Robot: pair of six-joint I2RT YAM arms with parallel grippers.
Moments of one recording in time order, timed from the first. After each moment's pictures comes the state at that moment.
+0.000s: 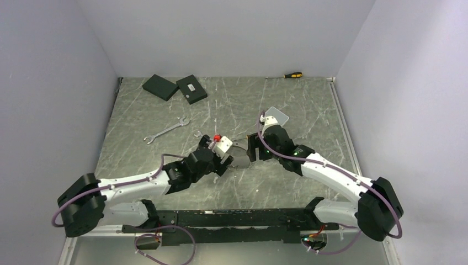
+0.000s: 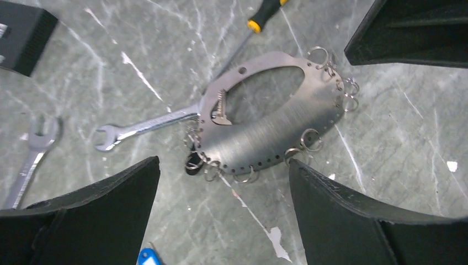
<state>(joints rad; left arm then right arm) -1.02 1.21 0.57 0.17 -0.37 0.01 0.69 1.18 0.70 -0.25 0.09 0.37</state>
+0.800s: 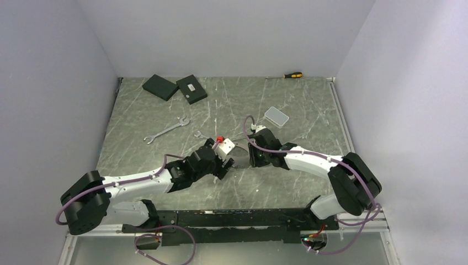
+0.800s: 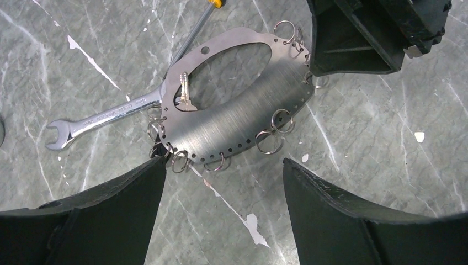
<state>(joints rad) -1.00 1.21 0.58 0.11 -0.25 -0.02 0.69 1.44 0.70 -0.19 0.02 0.41</state>
